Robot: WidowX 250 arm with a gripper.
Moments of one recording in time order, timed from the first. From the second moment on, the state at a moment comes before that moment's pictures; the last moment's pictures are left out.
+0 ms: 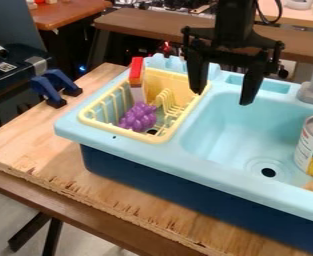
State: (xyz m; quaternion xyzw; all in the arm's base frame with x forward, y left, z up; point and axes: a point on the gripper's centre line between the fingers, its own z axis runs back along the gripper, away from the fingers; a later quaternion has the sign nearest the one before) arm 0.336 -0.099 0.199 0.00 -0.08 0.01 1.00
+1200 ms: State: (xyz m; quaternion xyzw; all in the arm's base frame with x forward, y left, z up) arm 0.387 -0.197 0.163 -0.09 -0.12 -0.08 0.98
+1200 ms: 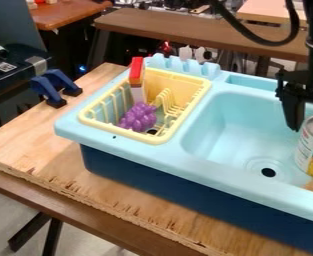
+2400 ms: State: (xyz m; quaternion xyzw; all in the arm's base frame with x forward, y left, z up) arm 0.422 -0.223 0.145 -0.10 -0.09 -0.11 0.98
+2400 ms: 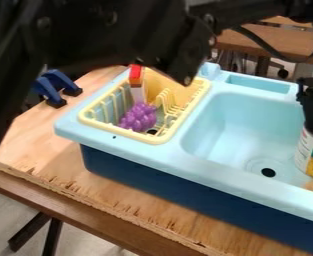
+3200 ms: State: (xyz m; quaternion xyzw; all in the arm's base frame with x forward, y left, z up) arm 0.402 -0.199 0.140 0.01 0.03 -0.07 1.00
